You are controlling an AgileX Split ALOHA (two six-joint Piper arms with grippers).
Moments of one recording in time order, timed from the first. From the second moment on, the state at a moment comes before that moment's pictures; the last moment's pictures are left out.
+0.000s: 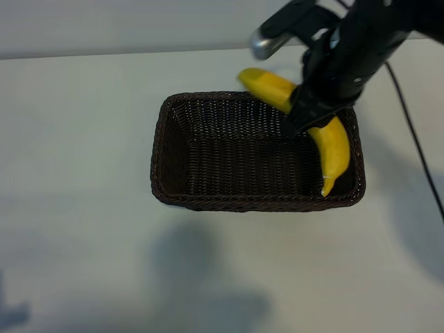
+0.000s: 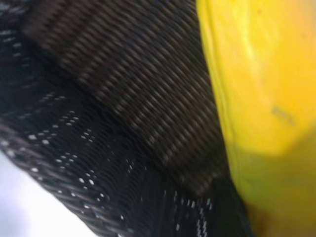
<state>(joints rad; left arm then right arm) 0.04 -0.01 -0.50 0.06 1.05 -0.07 0.56 1.74 -1.44 0.05 0.98 -0.35</state>
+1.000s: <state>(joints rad) 0.04 -0.01 -0.50 0.06 1.05 -0.07 0.63 1.95 -1.44 0.00 0.77 -0.86</state>
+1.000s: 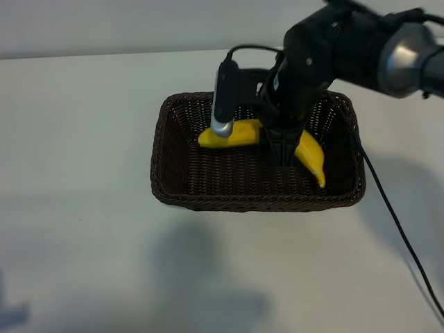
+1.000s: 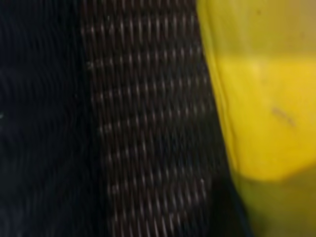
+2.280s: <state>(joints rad) 0.04 -0.01 -0.50 0.06 1.05 -0.07 0.63 1.94 -1.44 0.08 0.80 -0.78</state>
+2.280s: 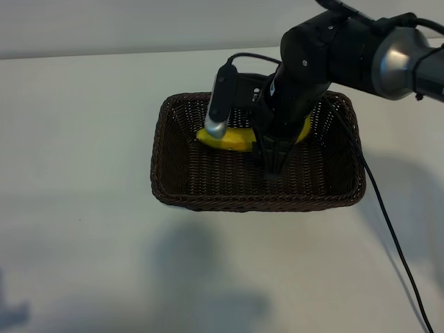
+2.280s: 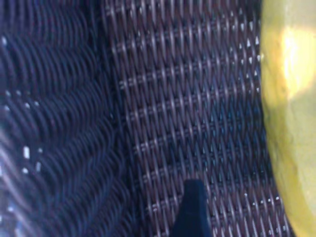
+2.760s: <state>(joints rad) 0.04 -0.01 -0.50 0.06 1.05 -0.07 0.60 1.83 -1.51 0.07 0.85 -0.60</state>
